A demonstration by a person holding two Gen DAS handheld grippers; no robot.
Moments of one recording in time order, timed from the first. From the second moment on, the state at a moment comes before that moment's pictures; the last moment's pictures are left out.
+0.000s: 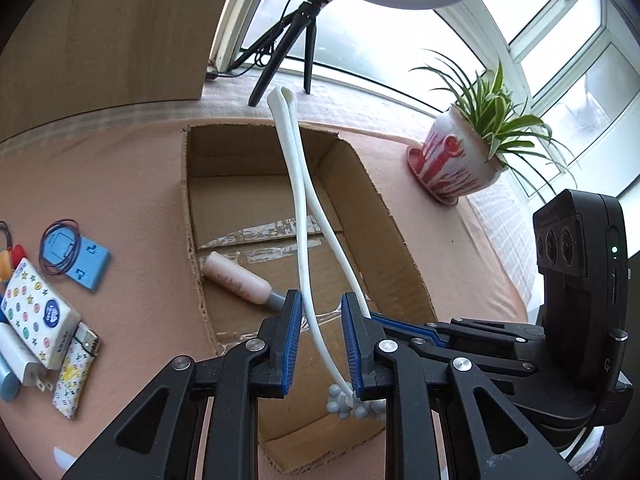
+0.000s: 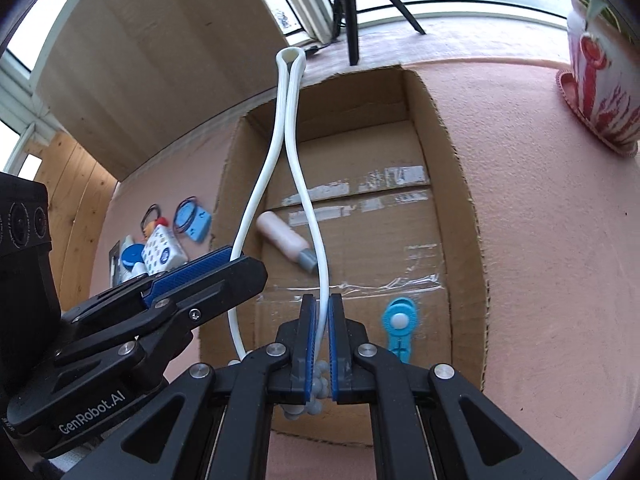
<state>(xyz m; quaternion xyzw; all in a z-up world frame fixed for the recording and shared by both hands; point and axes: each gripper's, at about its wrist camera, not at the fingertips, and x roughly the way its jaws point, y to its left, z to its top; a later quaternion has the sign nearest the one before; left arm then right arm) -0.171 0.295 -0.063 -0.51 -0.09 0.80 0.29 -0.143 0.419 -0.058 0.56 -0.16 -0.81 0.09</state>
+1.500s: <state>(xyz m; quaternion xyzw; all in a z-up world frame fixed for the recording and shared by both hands) -0.112 -0.016 -0.081 -0.53 -0.09 0.84 0.00 -0.092 0.249 -0.037 0.50 -0.01 -0.84 0.18</state>
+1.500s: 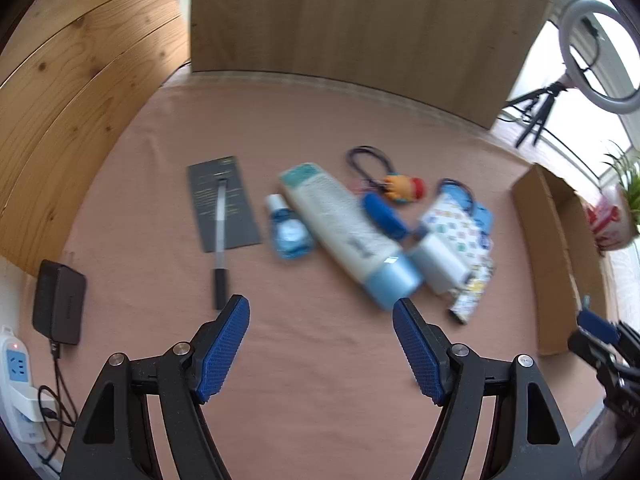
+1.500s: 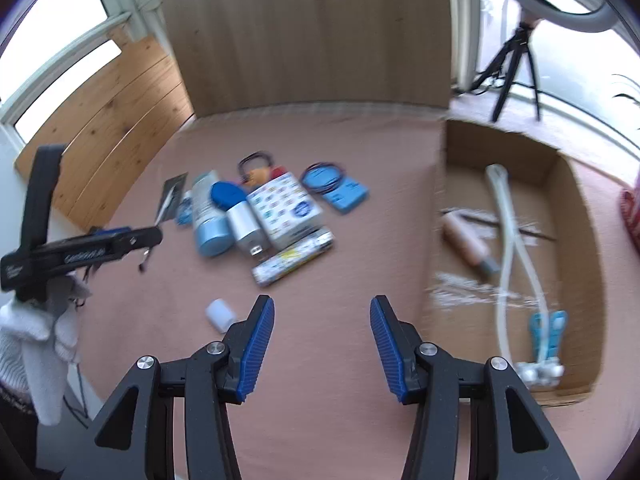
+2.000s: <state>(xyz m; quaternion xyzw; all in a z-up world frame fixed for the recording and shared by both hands) -0.137 -0.073 -0.124 -0.56 -0.09 0.82 -0.05 -0.093 0.176 -0.086 0.55 0.05 -0.80 0.22</state>
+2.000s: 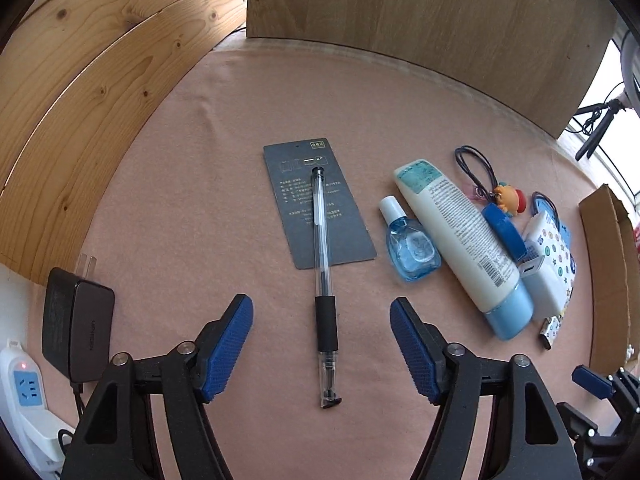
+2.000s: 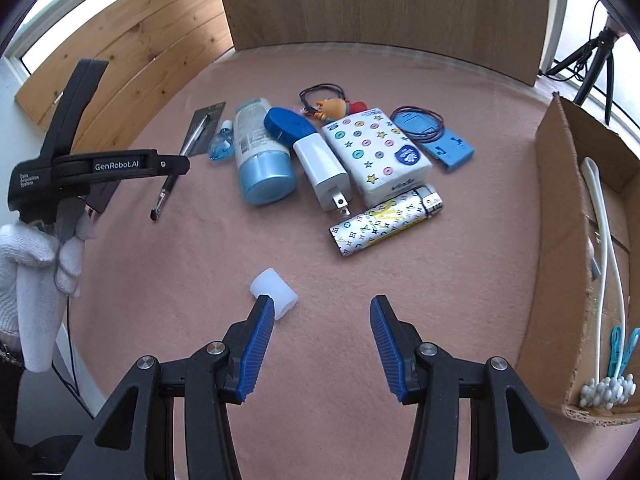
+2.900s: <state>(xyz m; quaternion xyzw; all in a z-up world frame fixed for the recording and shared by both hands) -0.120 -0.085 -0.130 -0.55 -0.11 0.82 -0.04 -0.095 0.124 -0.108 0.56 0.14 -0.77 0.25</state>
